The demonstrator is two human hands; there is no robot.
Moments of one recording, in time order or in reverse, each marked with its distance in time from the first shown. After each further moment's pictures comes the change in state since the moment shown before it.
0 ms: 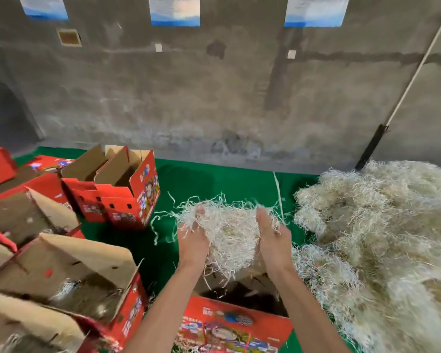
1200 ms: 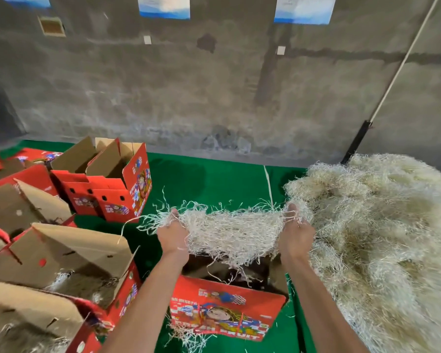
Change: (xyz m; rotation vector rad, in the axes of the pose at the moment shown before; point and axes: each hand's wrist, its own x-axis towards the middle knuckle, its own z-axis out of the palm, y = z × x) left_hand 0.026 -0.016 0.001 -1.016 -0.019 -0.388; right_hand 0.002 0.004 -0.042 0.059 0.388 0.024
